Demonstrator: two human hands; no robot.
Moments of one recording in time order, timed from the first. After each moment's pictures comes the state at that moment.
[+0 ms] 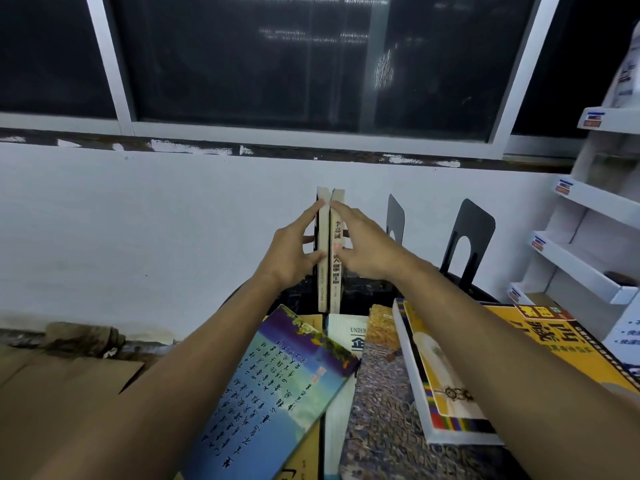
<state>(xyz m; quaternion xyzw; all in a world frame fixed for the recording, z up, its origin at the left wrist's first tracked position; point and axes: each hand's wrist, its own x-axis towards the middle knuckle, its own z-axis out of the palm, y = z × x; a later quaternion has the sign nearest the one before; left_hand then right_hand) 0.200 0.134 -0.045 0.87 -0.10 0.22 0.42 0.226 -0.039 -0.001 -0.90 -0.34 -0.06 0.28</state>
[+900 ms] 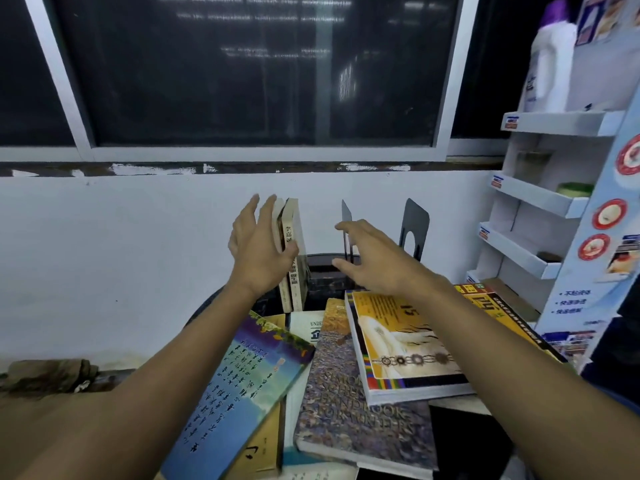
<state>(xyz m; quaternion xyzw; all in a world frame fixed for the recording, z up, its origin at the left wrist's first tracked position) 0.152 0.088 -0.011 0.90 -0.01 0.32 0.31 0.170 -0.133 0.006 -0.92 -0.29 -0.12 0.23</state>
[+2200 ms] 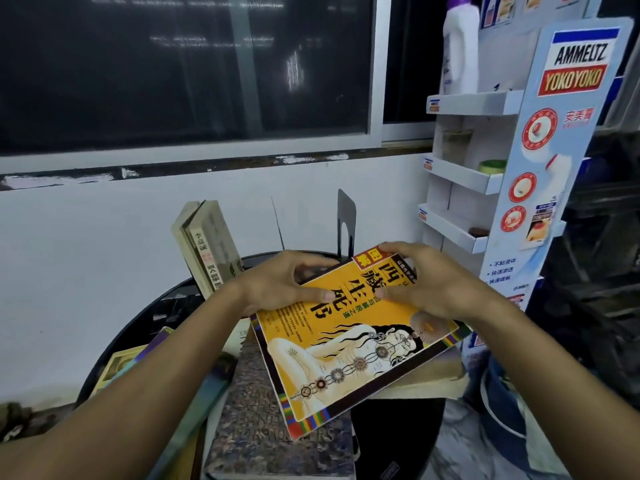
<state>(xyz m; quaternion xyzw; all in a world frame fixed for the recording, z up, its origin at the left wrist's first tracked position) 0.157 -0.029 -0.001 0.85 -0.24 -0.15 0.44 0.120 -0.295 0.000 -0.94 -0.11 -0.06 0.32</state>
